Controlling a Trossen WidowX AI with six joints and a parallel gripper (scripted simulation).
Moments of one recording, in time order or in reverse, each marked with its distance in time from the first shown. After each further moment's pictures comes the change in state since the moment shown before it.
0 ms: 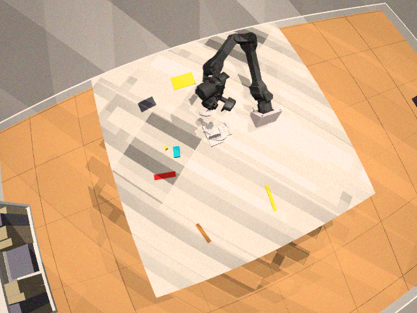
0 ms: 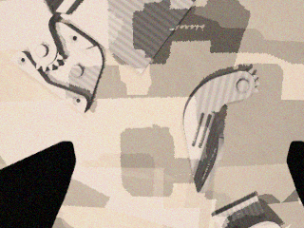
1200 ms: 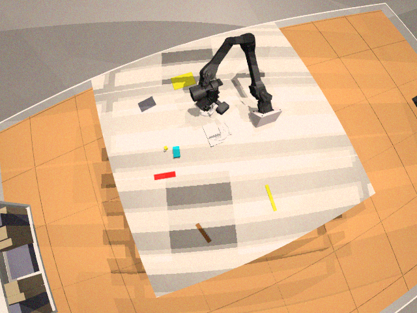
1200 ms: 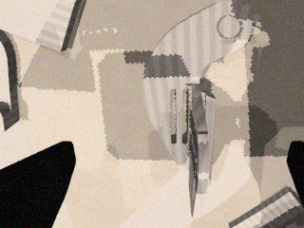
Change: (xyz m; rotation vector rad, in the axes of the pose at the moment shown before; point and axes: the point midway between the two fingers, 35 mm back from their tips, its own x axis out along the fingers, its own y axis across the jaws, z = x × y) arm 0.070 -0.026 -0.035 0.242 0.132 0.014
